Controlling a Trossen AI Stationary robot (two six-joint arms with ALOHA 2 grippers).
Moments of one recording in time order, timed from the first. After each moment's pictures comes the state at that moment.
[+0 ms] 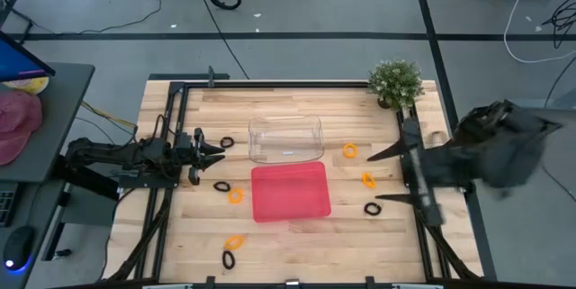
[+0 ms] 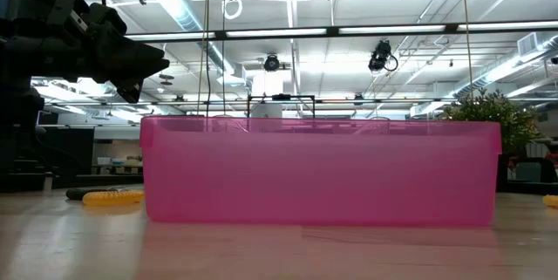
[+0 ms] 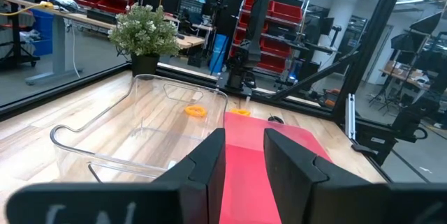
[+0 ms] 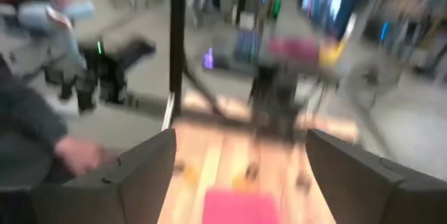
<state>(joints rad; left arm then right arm) -0.12 0.03 0.01 0.07 -0.22 -0.25 0.80 1.55 2.36 -1.22 0.64 0.15</state>
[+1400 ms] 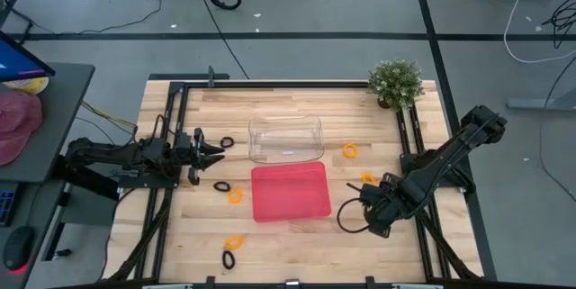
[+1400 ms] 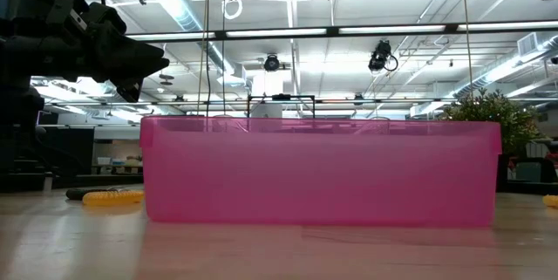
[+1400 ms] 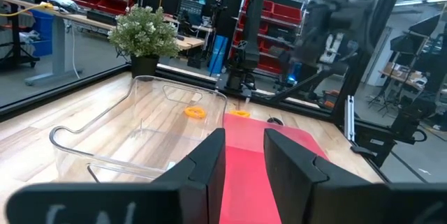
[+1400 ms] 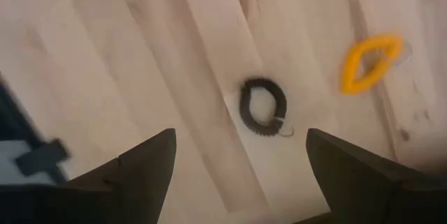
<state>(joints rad) -0.12 0.03 0.01 0.08 -0.23 -0.25 0.69 1.41 1.05 -1.13 0.04 1.08</state>
